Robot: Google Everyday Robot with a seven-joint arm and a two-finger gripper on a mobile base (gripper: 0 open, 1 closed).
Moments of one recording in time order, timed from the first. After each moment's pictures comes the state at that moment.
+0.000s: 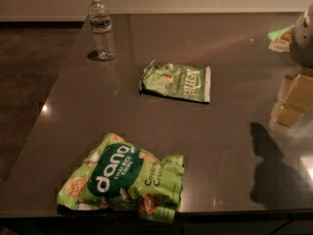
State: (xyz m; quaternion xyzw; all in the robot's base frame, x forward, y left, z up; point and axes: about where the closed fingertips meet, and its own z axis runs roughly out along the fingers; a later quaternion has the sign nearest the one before) arm 0.438 -0.216 0.977 -0.60 0.78 -0.04 0.16
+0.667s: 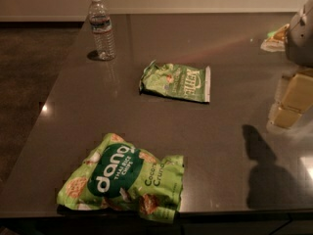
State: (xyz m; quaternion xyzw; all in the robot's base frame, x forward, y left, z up) arm 0.432 -0.202 0.982 -0.63 0.76 -0.02 0.16
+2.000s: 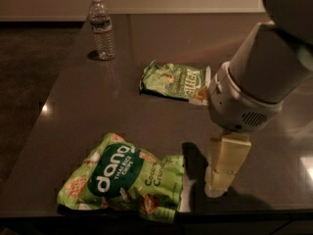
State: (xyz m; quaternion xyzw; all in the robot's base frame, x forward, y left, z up) arm 0.363 -0.081 0.912 -0.71 0.69 0.09 0.13
